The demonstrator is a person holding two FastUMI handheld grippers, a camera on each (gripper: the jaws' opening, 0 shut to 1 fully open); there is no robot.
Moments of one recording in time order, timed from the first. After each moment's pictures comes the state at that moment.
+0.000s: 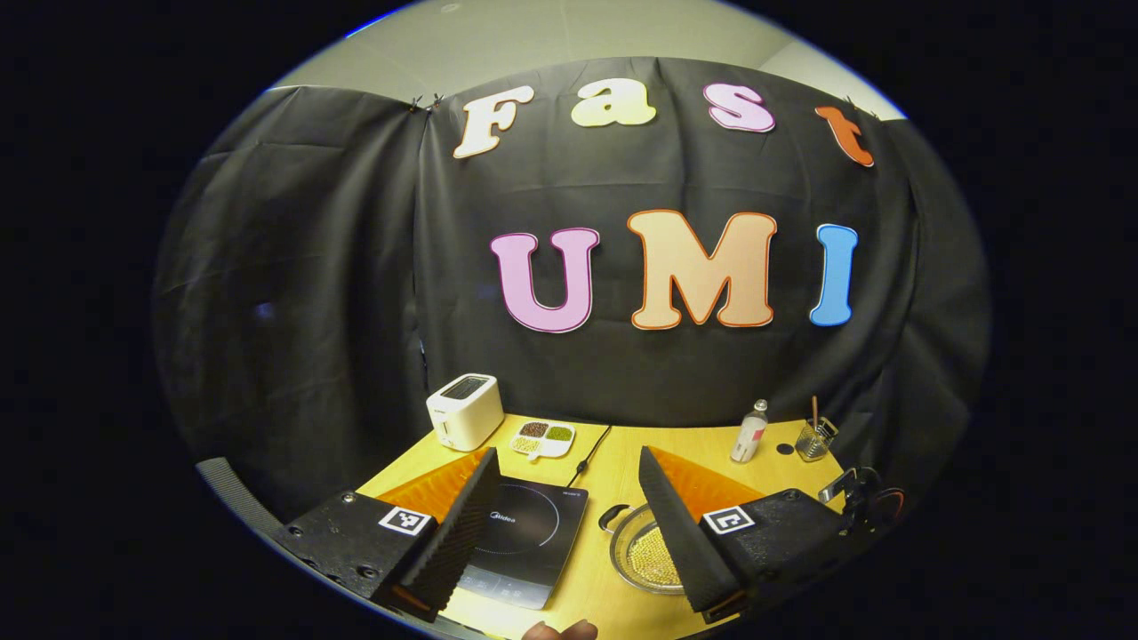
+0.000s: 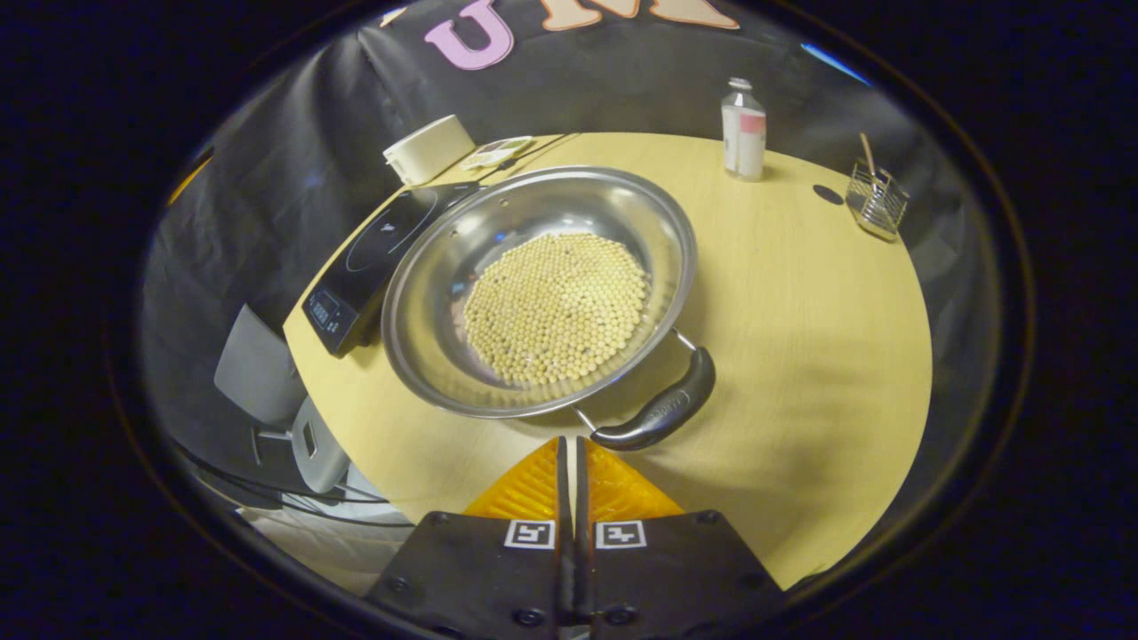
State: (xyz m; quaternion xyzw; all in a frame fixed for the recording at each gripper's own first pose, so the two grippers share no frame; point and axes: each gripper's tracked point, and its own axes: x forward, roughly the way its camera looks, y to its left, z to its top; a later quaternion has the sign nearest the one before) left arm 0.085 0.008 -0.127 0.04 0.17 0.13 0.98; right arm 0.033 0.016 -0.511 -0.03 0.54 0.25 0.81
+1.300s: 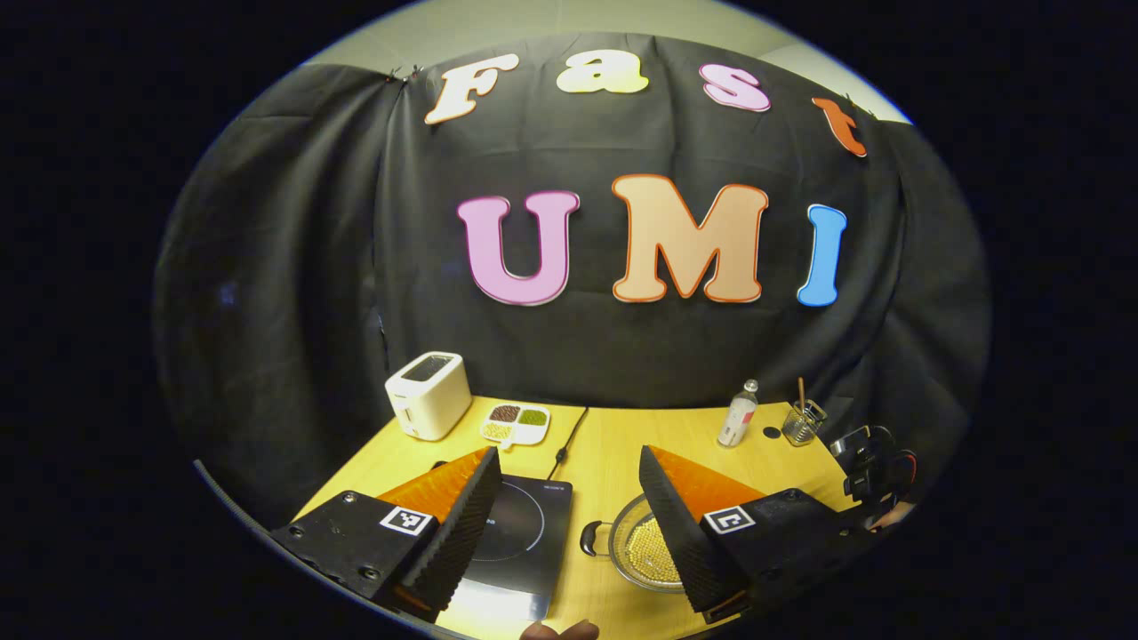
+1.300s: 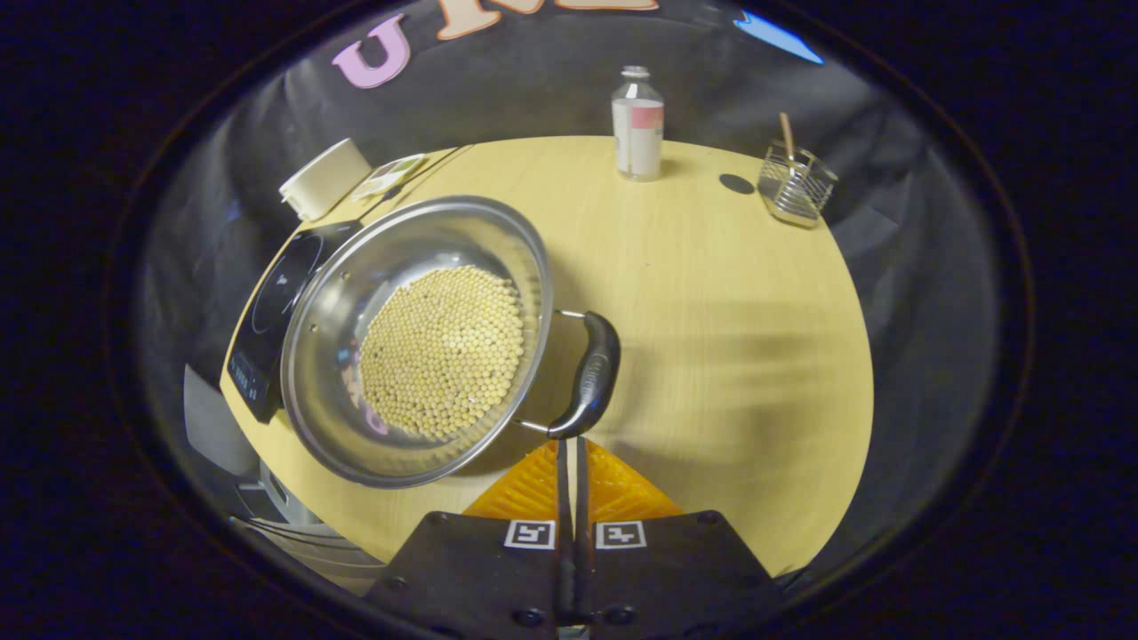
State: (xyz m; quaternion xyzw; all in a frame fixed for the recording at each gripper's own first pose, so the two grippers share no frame) left arm 0.134 0.028 -0.194 0.00 0.23 0.05 0.97; right arm 0.098 -0.036 -0.515 -0.02 0.55 0.09 0.83
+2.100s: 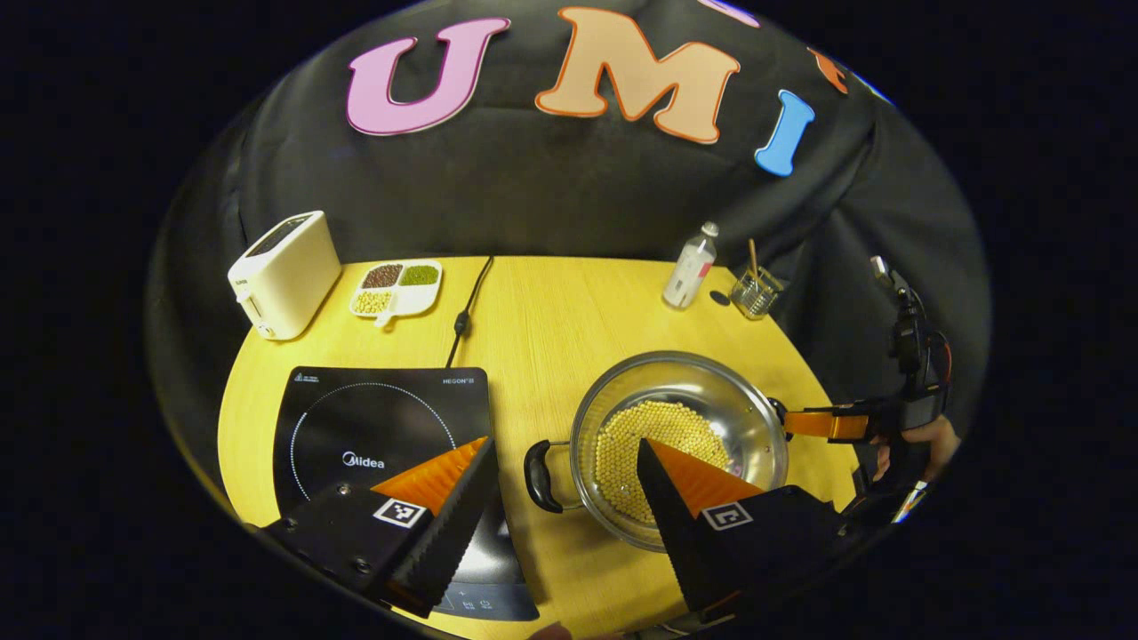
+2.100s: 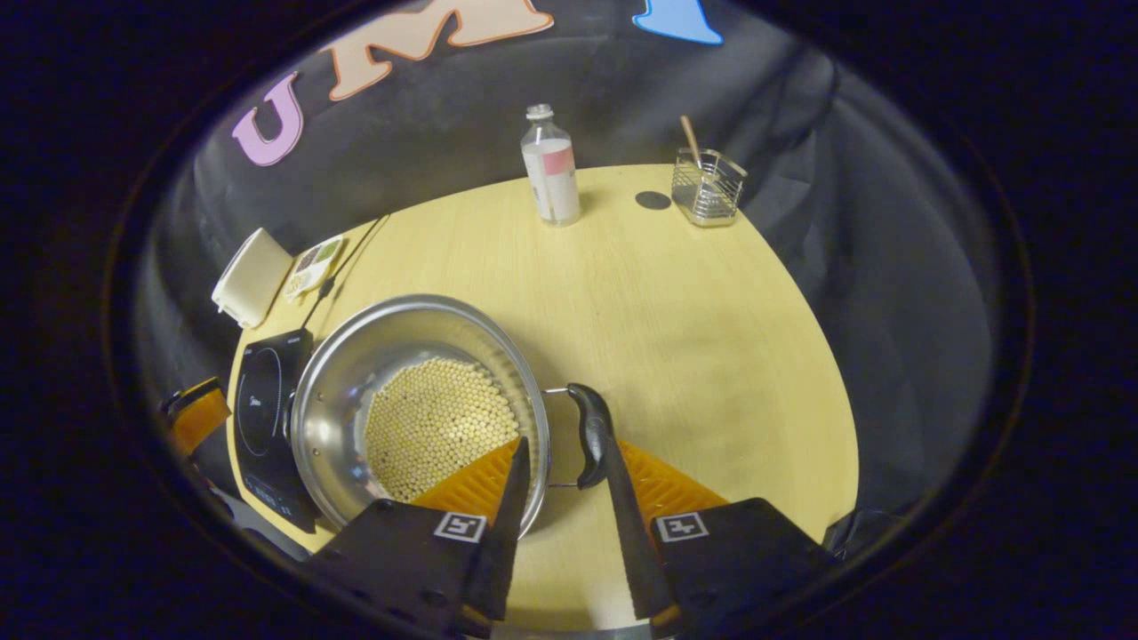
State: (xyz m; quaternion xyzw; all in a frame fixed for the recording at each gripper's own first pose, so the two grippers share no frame) left arm 0.146 0.007 -0.388 -0.02 0.45 -0.11 0.89; right arm 0.137 -0.020 -0.489 0.04 0.52 -0.04 0.85
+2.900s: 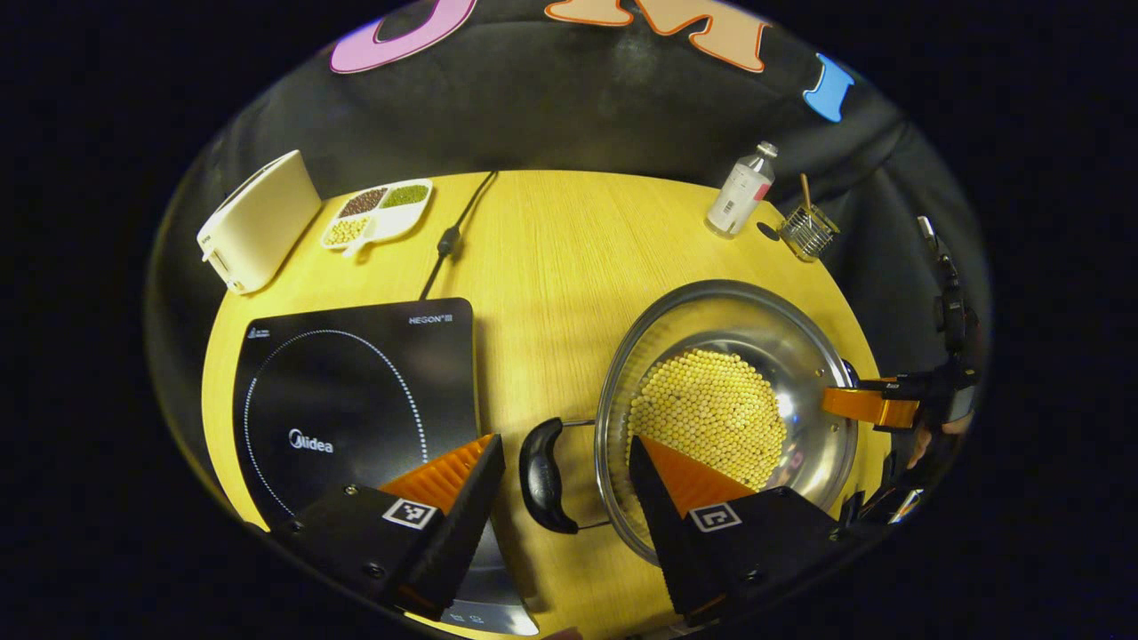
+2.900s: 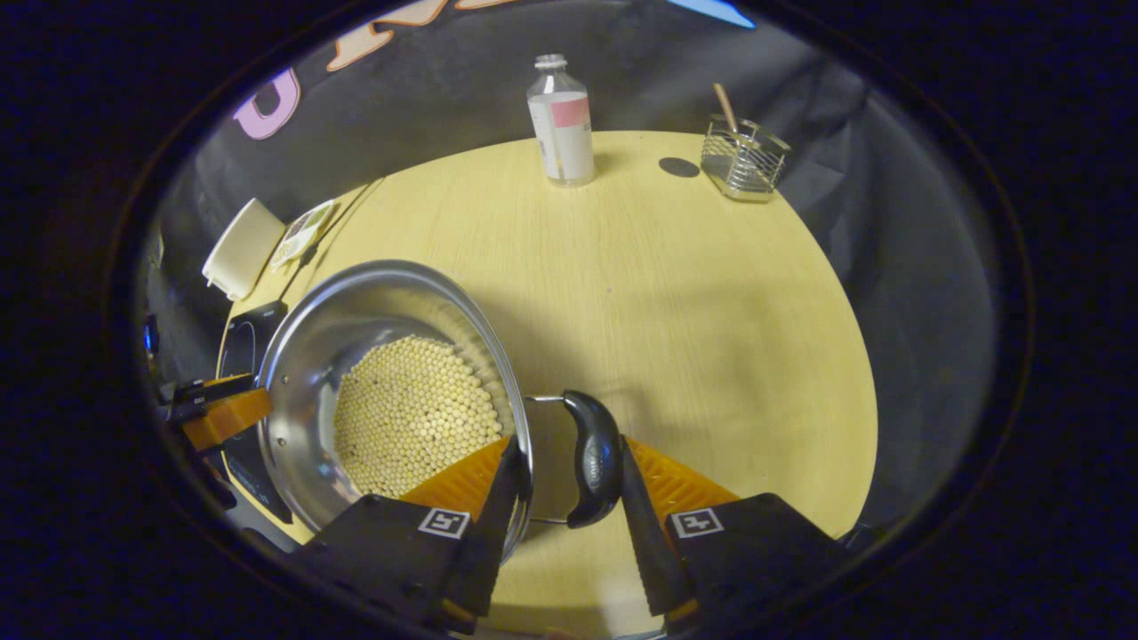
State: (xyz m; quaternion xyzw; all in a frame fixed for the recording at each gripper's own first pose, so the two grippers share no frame) left arm 0.149 0.002 -0.480 -0.02 0.55 -0.09 0.83; right arm 0.151 -0.020 -0.540 0.02 0.56 -0.01 0.83
